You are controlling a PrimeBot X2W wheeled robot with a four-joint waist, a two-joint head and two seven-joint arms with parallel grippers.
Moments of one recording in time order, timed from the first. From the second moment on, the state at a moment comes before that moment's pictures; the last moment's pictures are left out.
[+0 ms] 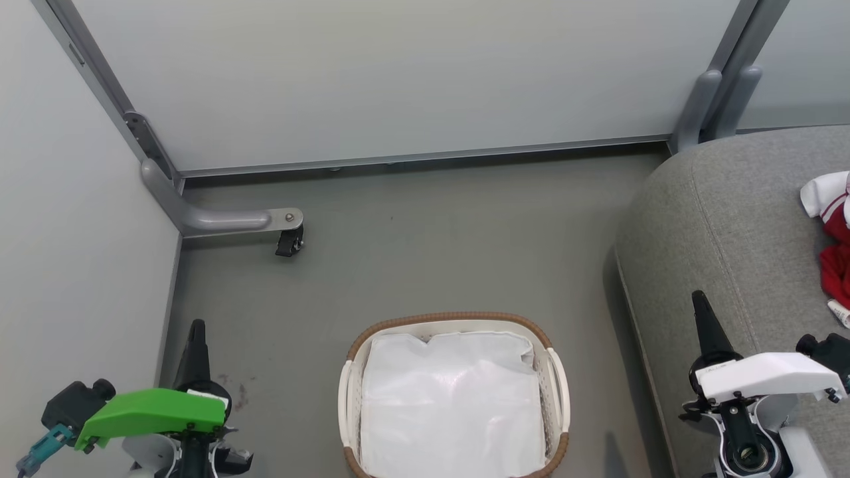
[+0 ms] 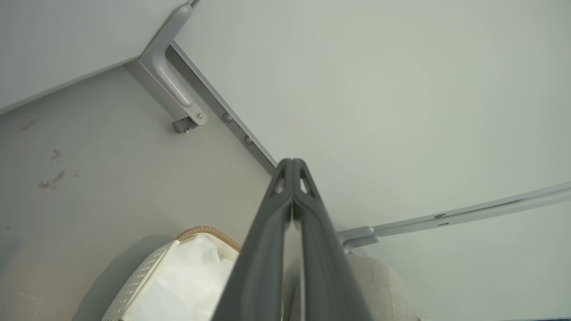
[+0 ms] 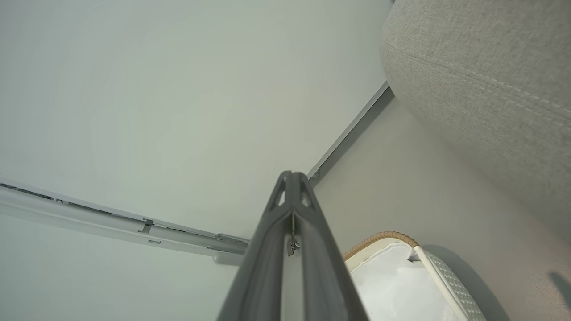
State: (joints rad) left arm -0.11 0.05 0.03 0.30 -1.08 -0.11 -0.03; right arm -0.14 -0.04 -0.09 0.29 1.04 0.13 -0.03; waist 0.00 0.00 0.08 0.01
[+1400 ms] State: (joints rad) left arm -0.11 0.05 0.09 0.26 -1.44 -0.12 0.07; right arm -0.12 -0.05 -0.11 0.26 1.43 0.13 0.07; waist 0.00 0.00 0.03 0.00
